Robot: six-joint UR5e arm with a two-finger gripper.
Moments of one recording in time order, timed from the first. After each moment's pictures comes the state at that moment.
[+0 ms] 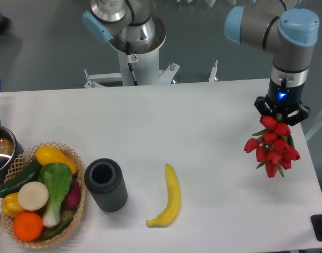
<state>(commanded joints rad) 2.86 -1.89 -1.58 -0.98 1.47 1.32</state>
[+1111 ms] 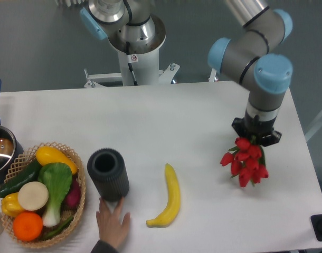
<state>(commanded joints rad) 2.73 -2.02 -1.61 -0.97 1.59 1.22</state>
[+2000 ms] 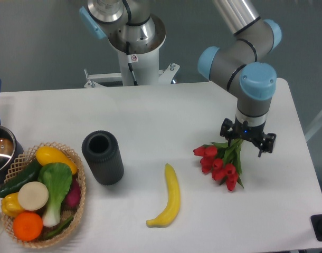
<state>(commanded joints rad) 2.74 -1.95 -1.68 -0.86 1.58 1.23</state>
